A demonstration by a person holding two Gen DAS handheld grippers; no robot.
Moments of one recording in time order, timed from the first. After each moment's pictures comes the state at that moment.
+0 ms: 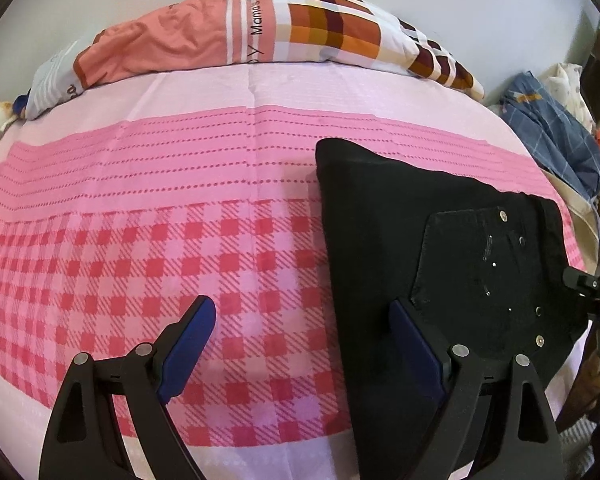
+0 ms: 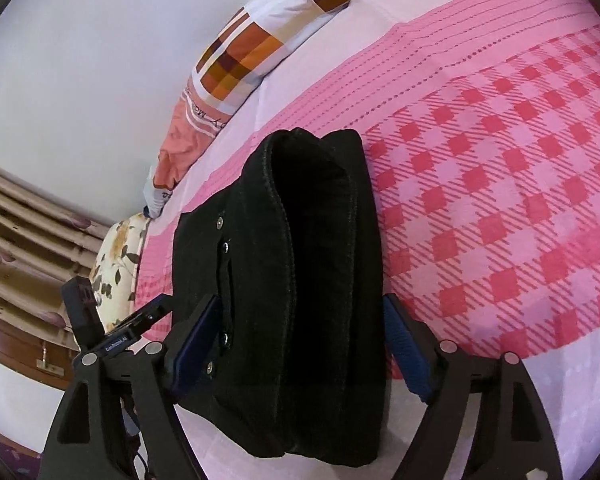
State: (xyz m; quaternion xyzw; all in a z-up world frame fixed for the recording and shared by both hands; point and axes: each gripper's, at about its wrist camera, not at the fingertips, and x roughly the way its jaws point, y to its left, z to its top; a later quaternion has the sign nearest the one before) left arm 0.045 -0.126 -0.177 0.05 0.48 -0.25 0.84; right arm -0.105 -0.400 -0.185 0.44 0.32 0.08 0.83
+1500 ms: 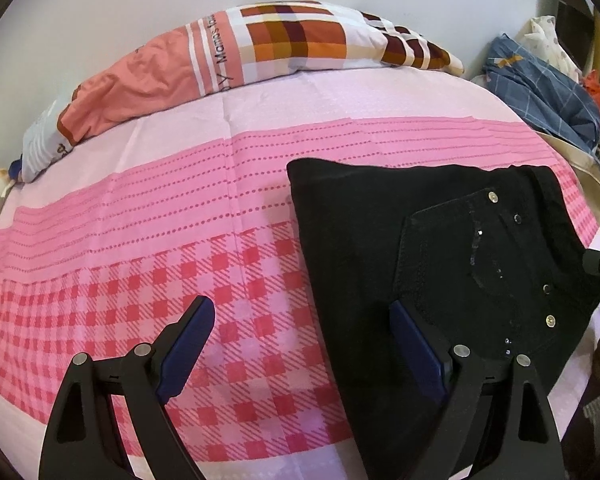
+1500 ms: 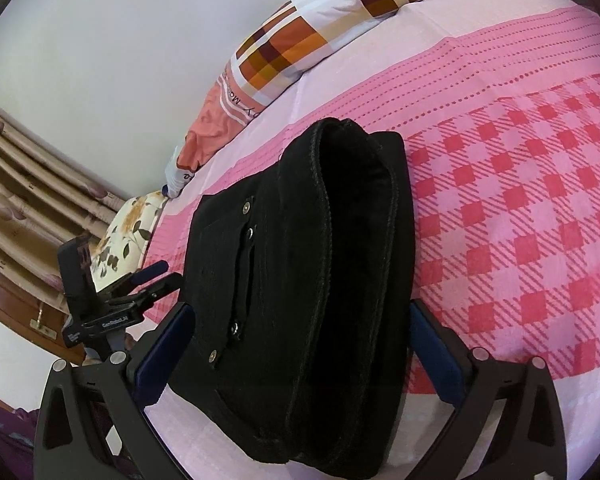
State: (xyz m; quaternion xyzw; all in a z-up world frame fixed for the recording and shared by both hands) left arm 0.036 -0.147 -0.162 0.13 0.44 -0.27 0.85; right arm -0.104 -0.383 -0.177 0.40 0.30 0.12 0.86
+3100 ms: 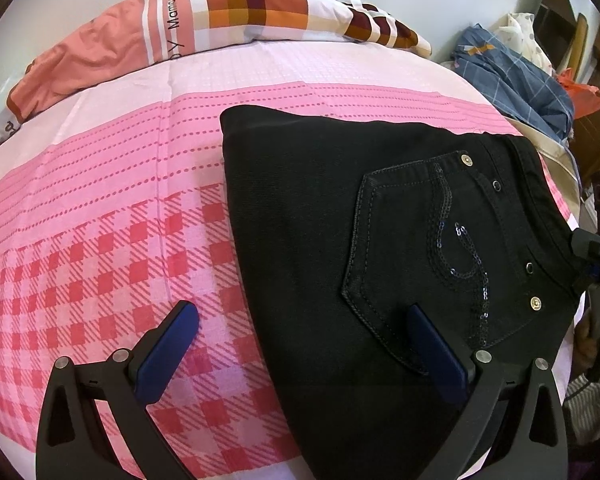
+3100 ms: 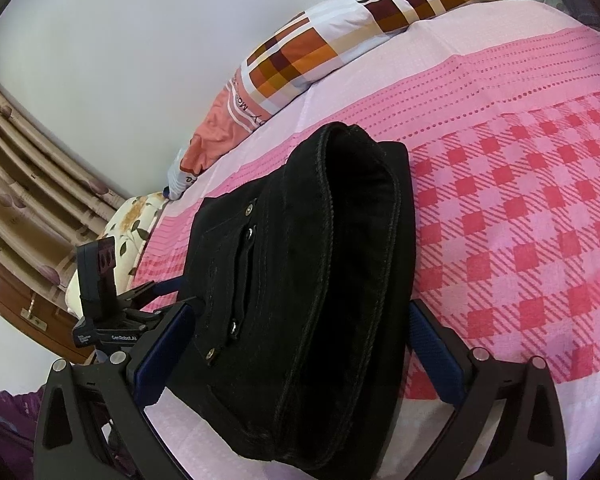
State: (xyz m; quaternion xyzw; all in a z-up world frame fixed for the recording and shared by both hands) left arm 0.036 -0.166 -0.198 0.10 0.48 -0.34 0.81; right arm -0.106 -0.378 -0.175 0.37 0.27 0.11 0.88
